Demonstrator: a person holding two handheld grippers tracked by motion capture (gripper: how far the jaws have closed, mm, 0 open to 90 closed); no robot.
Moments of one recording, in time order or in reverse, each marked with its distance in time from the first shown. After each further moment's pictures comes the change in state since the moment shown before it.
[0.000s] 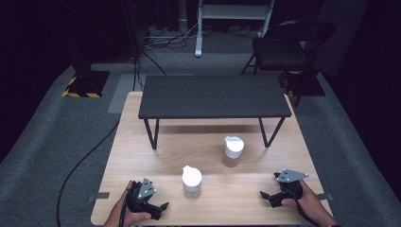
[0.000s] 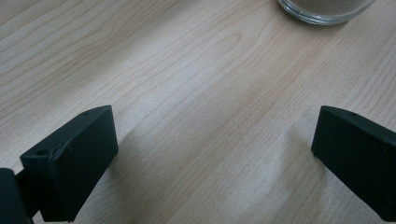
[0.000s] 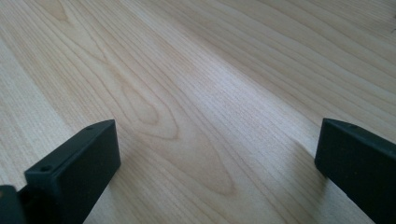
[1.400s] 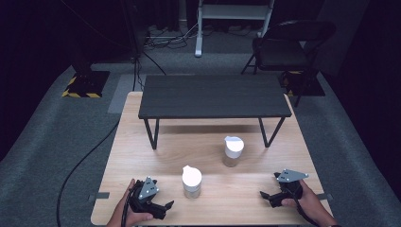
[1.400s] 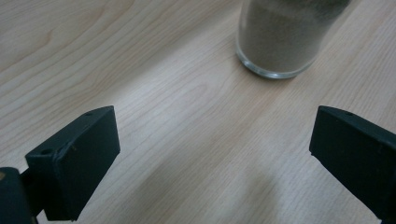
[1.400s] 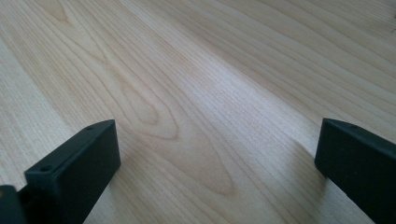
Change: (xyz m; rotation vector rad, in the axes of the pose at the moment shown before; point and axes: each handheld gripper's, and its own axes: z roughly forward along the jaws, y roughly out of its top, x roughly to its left) left arm -0.010 0.007 -0.009 -0.092 -0.040 -0.009; right arm 0.000 0.000 0.000 0.000 0.000 0.000
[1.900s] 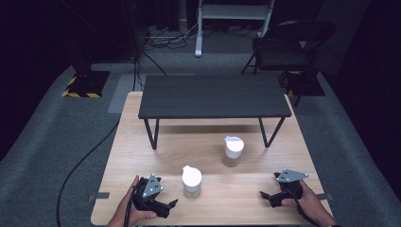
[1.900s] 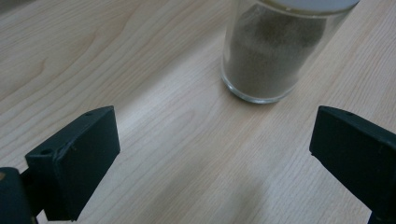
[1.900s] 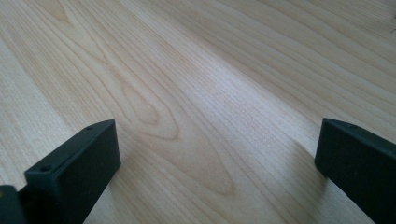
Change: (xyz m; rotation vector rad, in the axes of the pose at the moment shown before) left arm -0.005 0.017 0.001 -0.010 -0.009 0.027; right arm 0.000 0.000 0.000 0.000 0.000 0.000
